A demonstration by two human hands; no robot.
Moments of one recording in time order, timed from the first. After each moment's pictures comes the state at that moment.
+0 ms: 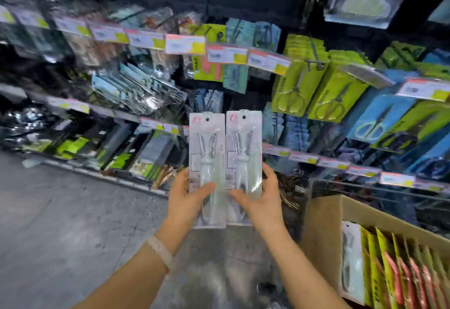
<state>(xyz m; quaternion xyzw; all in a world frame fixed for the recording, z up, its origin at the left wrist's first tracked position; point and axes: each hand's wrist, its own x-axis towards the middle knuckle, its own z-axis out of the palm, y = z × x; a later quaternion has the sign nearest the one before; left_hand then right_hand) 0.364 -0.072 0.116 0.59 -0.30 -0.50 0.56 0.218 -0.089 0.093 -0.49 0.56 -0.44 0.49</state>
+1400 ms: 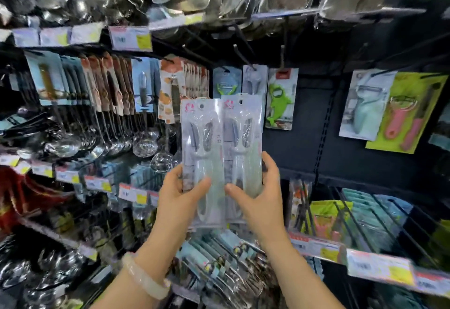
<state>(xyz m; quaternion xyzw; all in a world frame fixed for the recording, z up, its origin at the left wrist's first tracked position) 0.774 -0.329 0.313 0.50 -0.41 -0.34 0.69 0.636 -0.369 0.302 -0.63 0.34 -0.59 0.37</state>
